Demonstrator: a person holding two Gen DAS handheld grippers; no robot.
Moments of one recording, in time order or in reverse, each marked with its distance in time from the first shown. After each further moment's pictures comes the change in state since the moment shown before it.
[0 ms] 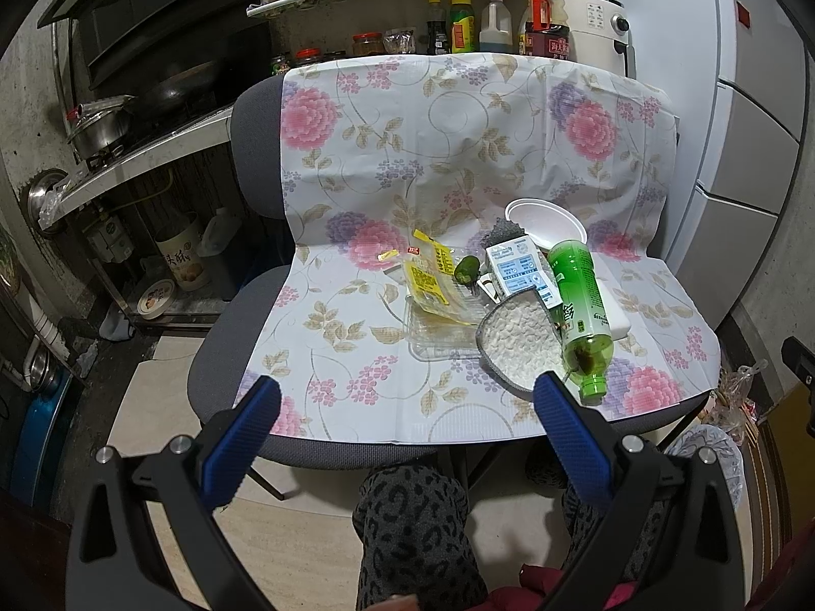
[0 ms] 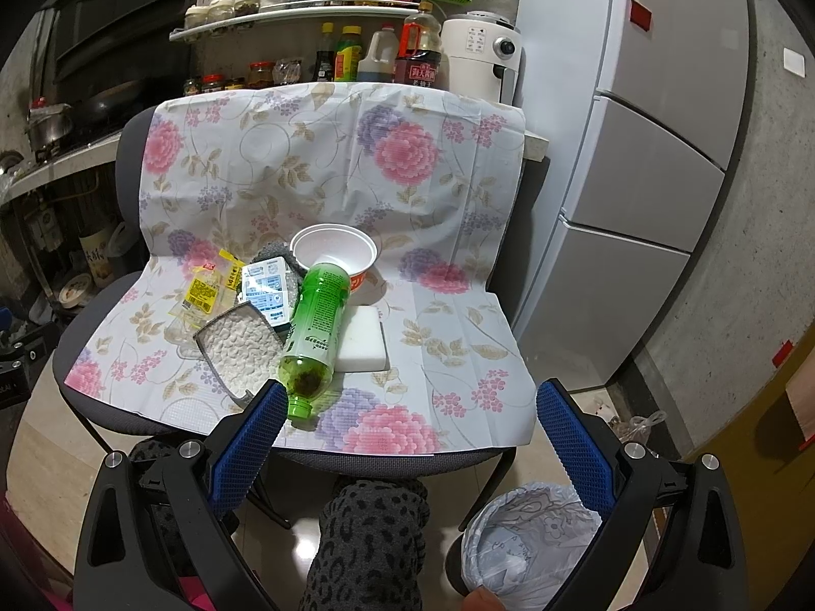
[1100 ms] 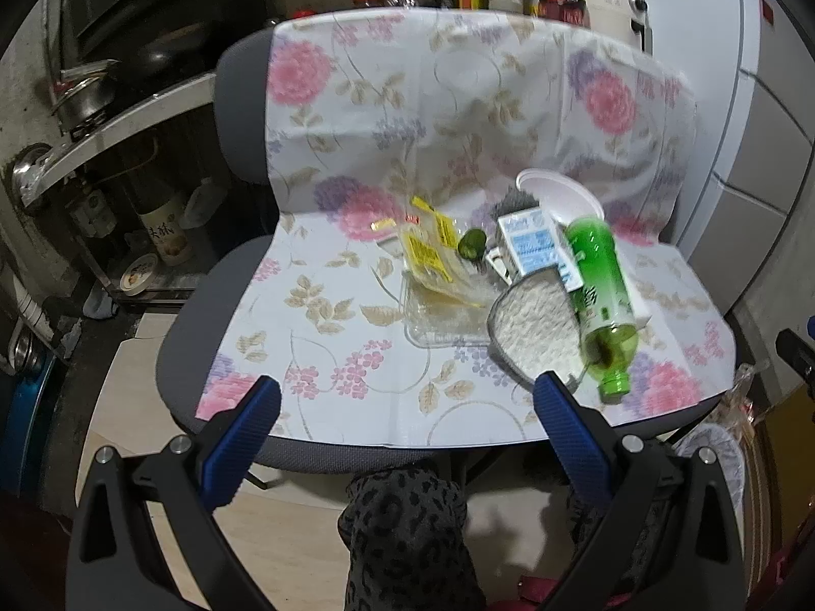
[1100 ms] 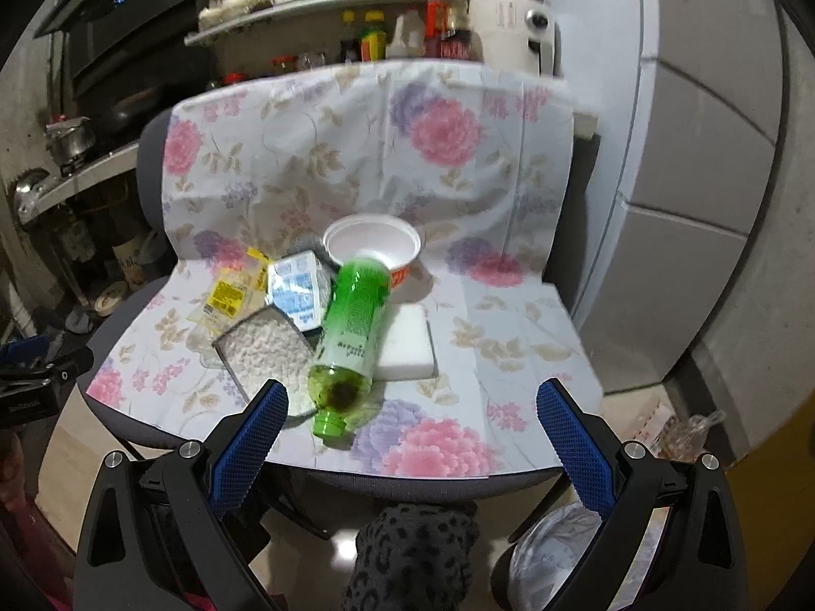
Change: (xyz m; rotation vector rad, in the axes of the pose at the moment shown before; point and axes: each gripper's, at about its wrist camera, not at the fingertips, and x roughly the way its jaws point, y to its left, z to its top) left arm 0.063 0.011 -0.009 -0.011 0.078 -0.021; right arm 0.071 0.007 -0.008 0.034 0.035 0.159
